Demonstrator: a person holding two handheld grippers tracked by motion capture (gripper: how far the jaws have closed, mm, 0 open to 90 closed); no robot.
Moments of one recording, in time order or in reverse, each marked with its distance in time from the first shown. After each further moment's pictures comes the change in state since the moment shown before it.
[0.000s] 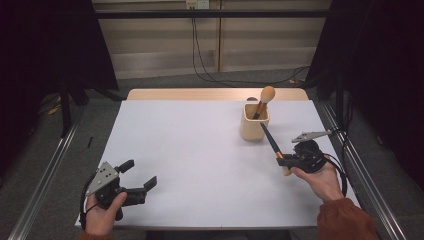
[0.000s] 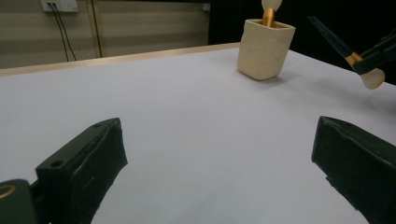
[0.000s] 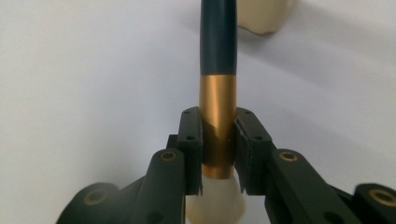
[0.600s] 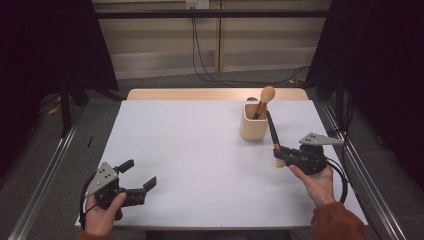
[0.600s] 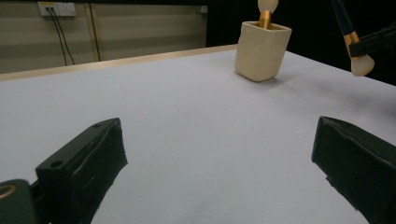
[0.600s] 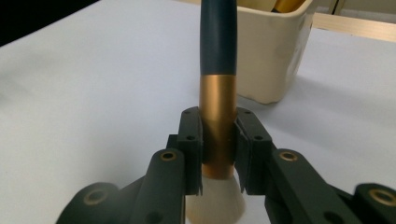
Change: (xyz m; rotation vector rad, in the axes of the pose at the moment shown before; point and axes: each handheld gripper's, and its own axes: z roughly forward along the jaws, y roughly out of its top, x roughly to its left) left arm 0.000 0.001 -0.002 -0.007 -0.011 0.014; right arm 0.005 -0.009 -0.003 -0.313 0.038 0.032
